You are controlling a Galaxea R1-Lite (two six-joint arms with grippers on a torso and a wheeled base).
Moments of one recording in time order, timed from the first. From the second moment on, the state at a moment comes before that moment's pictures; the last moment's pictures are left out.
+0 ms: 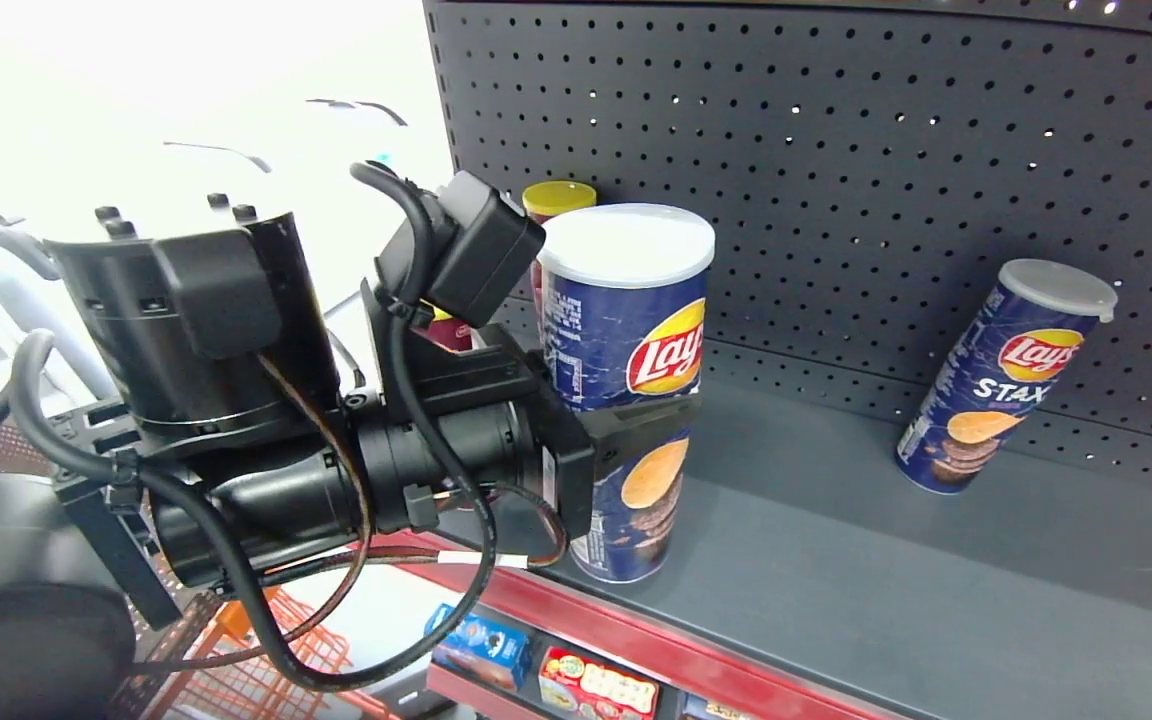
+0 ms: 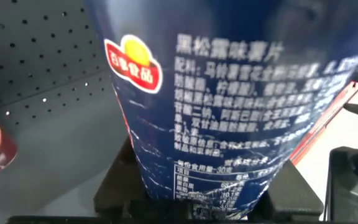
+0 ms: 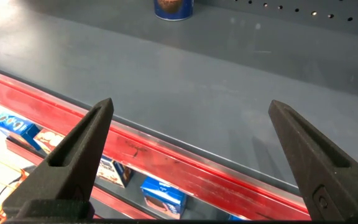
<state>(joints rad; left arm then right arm) -0.74 1.60 -0.88 -0.71 -0.34 0.04 0.00 0.00 0.00 0.00 0.05 0.00</state>
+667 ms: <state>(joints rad) -0.73 1.62 -0.88 -0.71 -0.34 0.04 0.00 0.00 0.00 0.00 0.05 0.00</state>
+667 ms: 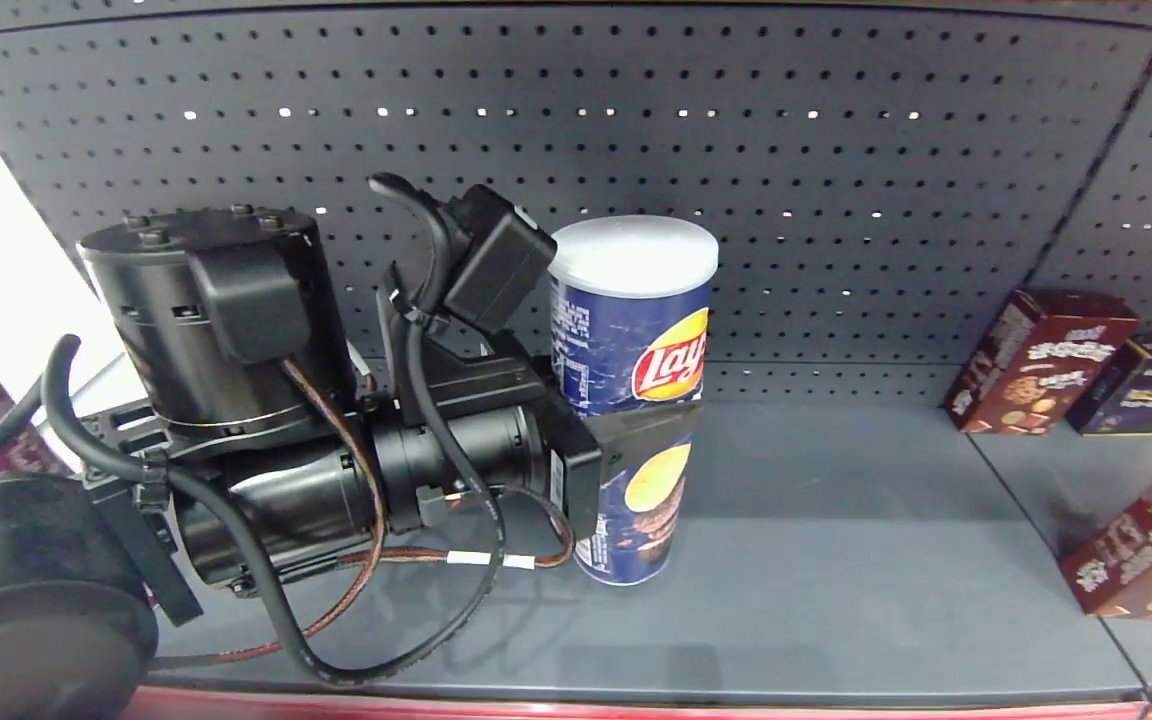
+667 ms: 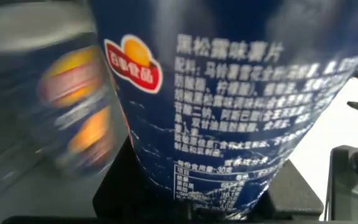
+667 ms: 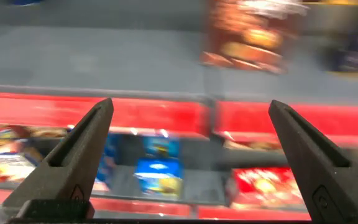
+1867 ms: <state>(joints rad) -0.58 1.32 -0.60 -0.71 -0.31 0.04 0.00 0.00 0.00 0.00 0.05 -0.01</state>
